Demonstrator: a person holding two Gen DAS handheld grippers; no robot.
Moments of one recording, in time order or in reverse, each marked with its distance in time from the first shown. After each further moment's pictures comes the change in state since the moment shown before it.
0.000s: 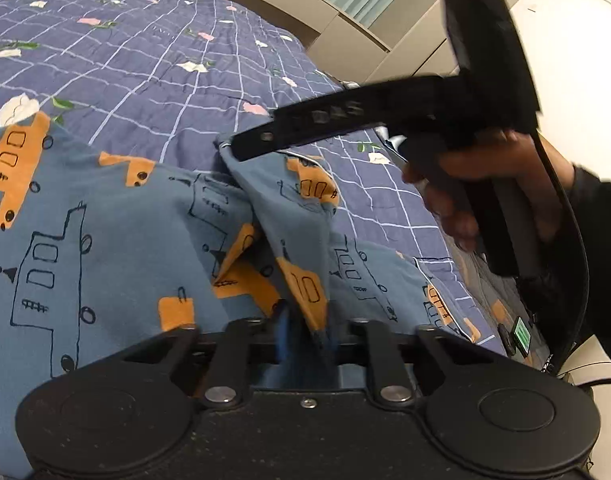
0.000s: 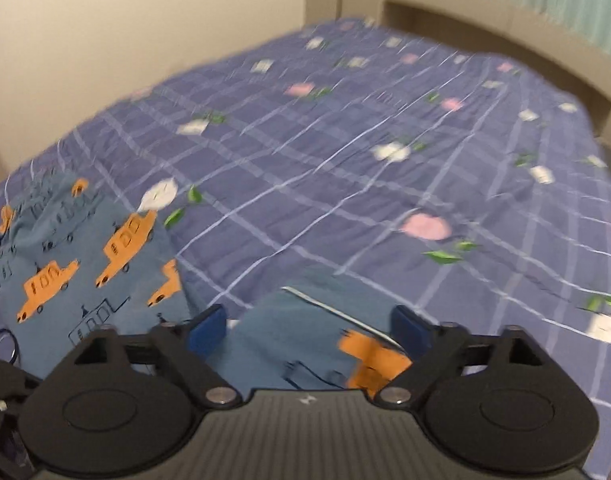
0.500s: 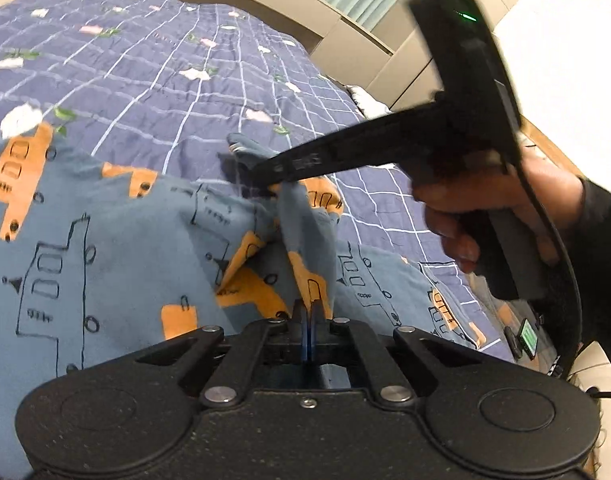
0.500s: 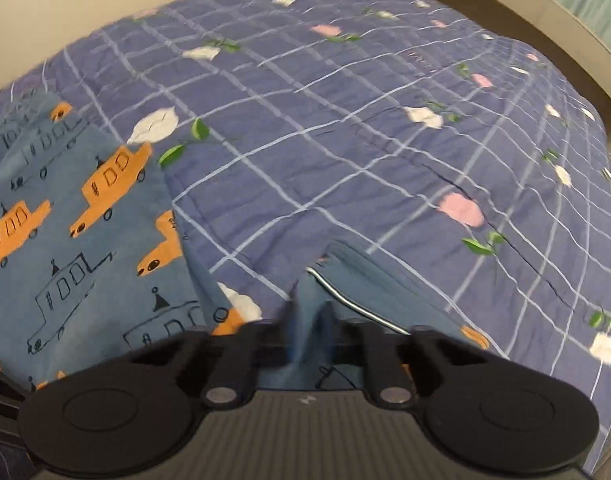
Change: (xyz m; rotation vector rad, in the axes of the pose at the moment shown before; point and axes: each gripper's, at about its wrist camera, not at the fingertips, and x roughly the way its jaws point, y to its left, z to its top) left arm -0.001 -0.008 0.003 0.034 -0.018 0.027; right arm 0.021 0.029 -0.008 -0.069 0.082 -0.122
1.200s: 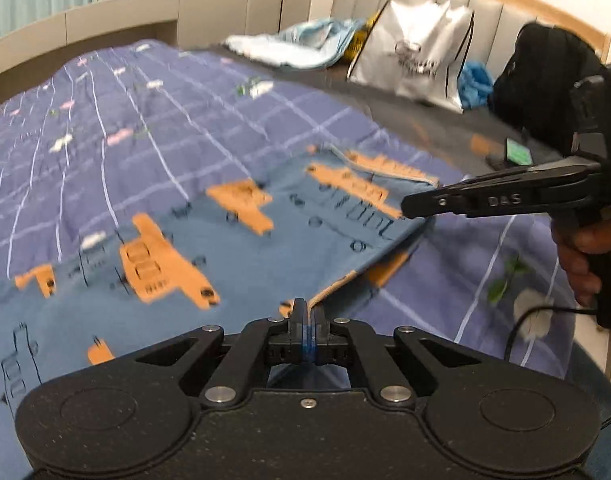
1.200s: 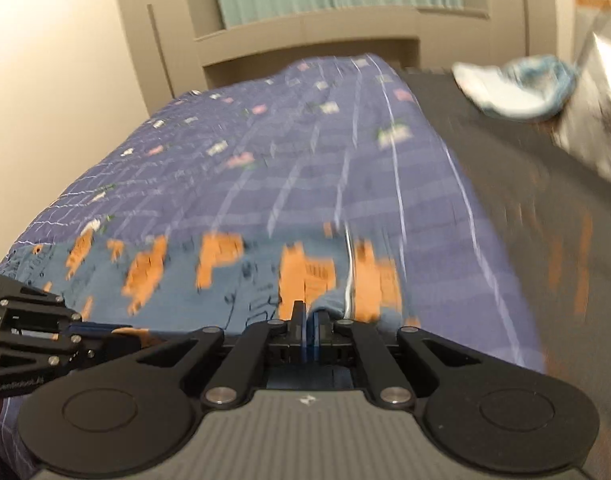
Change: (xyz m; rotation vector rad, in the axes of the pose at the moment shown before) left arm 0.018 -0.087 -0.040 0.593 0.199 0.016; right arm -0.114 -0.048 -0.262 0.705 -0.323 -0.070
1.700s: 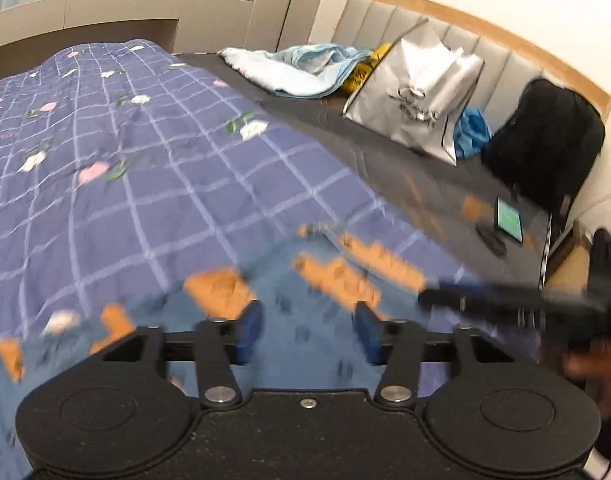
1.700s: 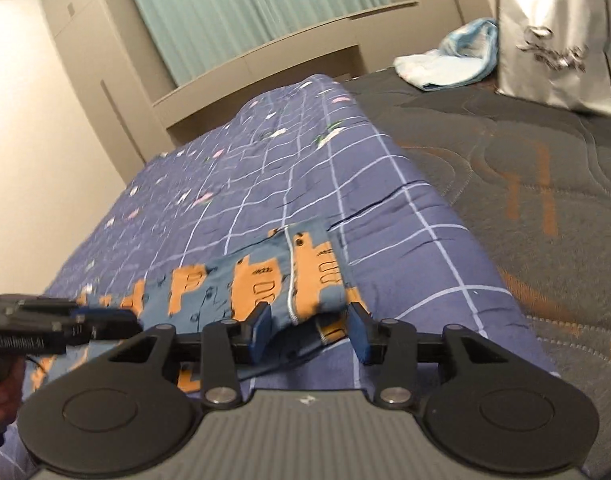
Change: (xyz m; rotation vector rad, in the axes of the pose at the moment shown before) left arm 0.028 0.021 0.080 -0.116 -0.058 -0.107; right arm -0.018 -0.055 -0.026 0.236 -0.144 0.013
